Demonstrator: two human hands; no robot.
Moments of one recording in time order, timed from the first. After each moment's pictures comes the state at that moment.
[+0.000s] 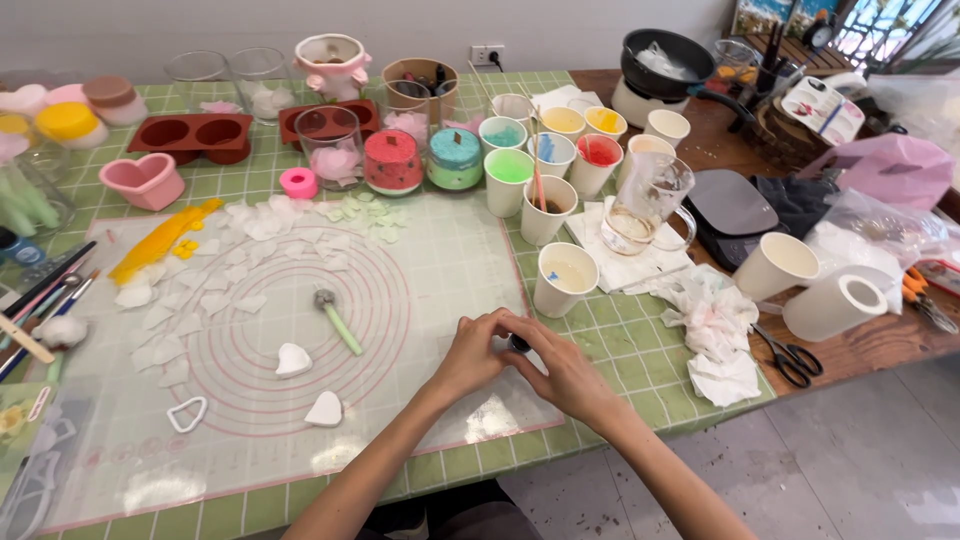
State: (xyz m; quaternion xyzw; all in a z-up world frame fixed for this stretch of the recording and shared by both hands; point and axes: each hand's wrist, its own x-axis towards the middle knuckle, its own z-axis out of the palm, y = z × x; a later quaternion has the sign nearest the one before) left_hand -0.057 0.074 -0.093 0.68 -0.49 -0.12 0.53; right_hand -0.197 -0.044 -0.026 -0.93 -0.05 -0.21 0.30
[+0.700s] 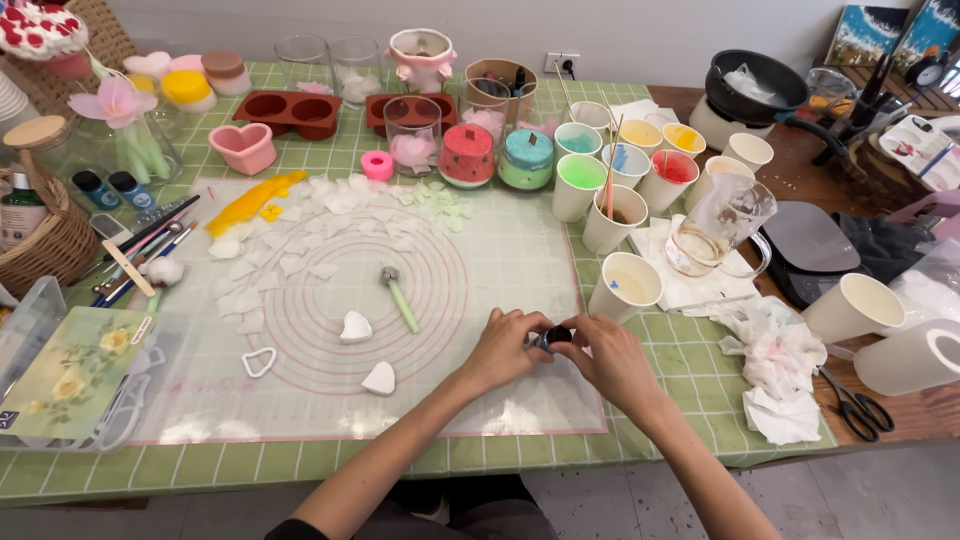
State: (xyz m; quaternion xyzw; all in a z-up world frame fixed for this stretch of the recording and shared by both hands) left_hand -0.049 0.104 -0.090 0.75 -0.48 -0.08 0.45; right_hand -0.171 -0.047 -0.022 -0.97 0.09 -0.12 0.20
